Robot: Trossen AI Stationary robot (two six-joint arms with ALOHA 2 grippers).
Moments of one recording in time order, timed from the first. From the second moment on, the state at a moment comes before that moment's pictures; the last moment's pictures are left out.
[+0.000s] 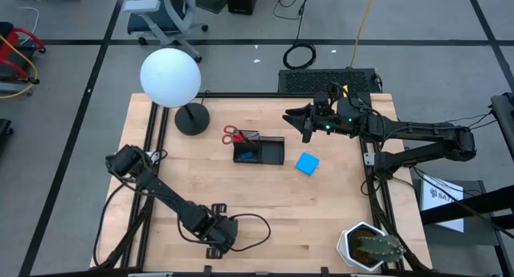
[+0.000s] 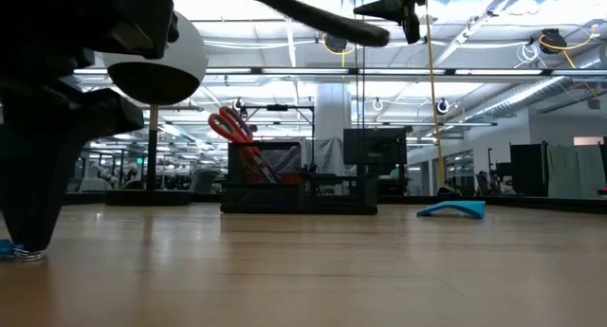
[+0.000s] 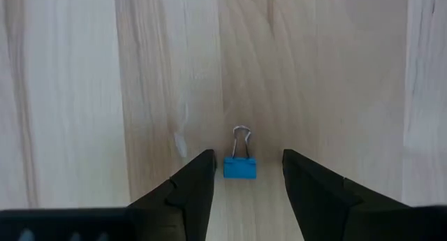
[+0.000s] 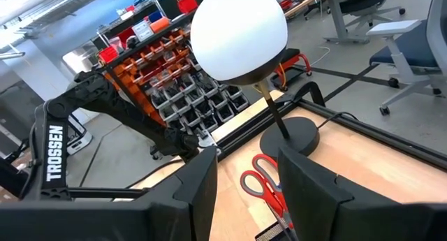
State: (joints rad) left arm -0.64 1.93 1.20 -0.57 -0.05 -0.61; right arm -0.19 1.09 0.89 0.09 0.08 0.53
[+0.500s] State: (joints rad) left arm -0.63 1.92 1.18 -0.57 -0.03 -0.60; right arm -0.19 1.09 0.89 0.09 0.08 0.54
